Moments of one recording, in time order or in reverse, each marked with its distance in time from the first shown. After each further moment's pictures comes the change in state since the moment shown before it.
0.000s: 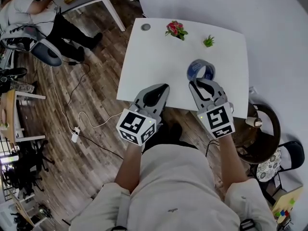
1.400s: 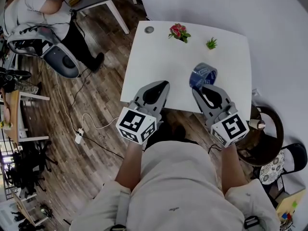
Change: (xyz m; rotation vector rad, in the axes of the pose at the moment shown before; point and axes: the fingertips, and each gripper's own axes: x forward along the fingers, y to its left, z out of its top) left arm -0.003 0.009 0.022 0.042 -0.027 0.022; right arm -0.035 0.008 0.038 0.219 -0.290 0.110
